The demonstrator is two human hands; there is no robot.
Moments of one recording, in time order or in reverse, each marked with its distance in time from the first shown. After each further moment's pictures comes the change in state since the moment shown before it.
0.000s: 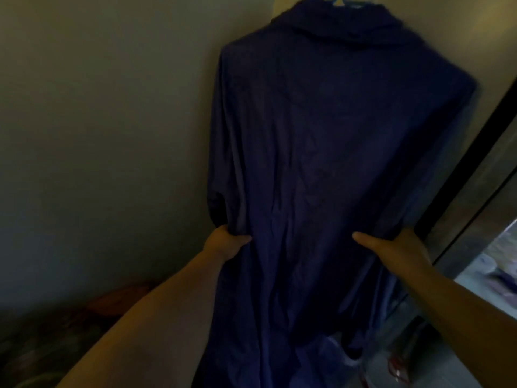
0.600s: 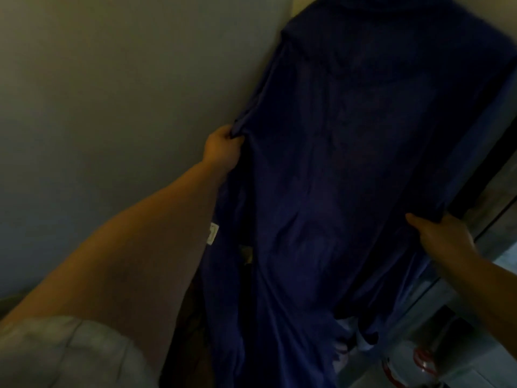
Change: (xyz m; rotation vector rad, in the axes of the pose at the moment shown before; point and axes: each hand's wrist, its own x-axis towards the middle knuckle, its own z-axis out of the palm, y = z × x) left_hand -0.009 0.109 -0.083 -0.228 0.381 0.390; right_hand 0.007 0.012 -0.009 0.160 0.064 0.017
